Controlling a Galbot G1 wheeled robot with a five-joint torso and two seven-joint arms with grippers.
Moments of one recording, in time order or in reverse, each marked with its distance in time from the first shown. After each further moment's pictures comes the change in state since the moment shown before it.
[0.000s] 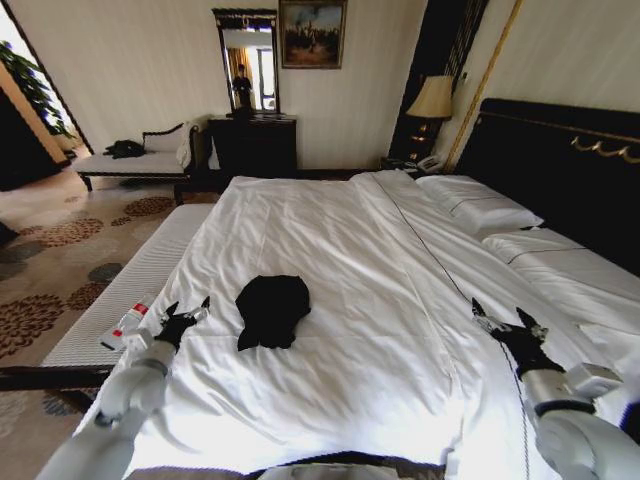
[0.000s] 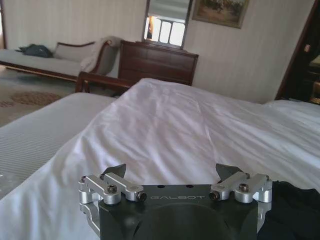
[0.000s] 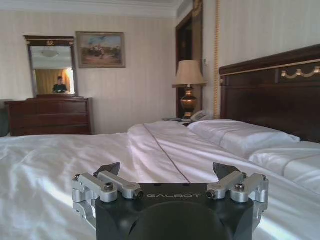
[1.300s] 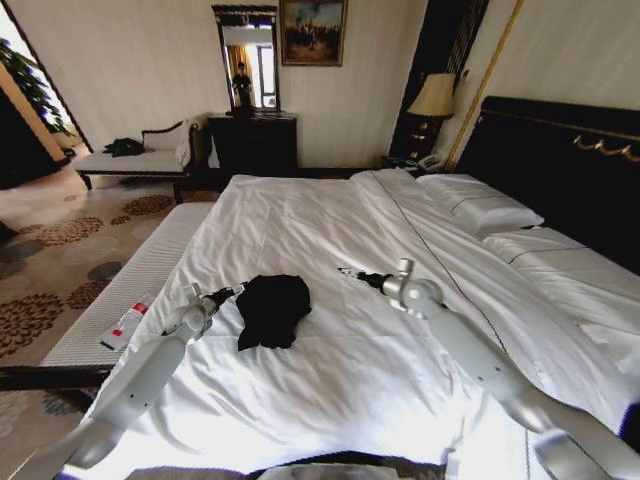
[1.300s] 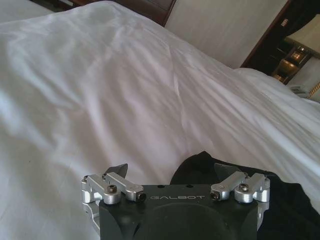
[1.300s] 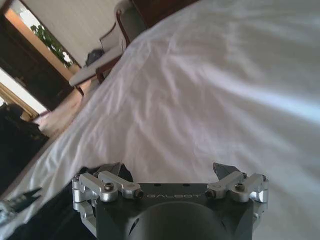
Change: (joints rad) left arm -0.571 -0.017 0.462 0.547 -0.293 0.060 0.147; right arm 1.189 -0.152 -1.164 -0.860 0.621 -0.293 -0.067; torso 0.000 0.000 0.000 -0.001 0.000
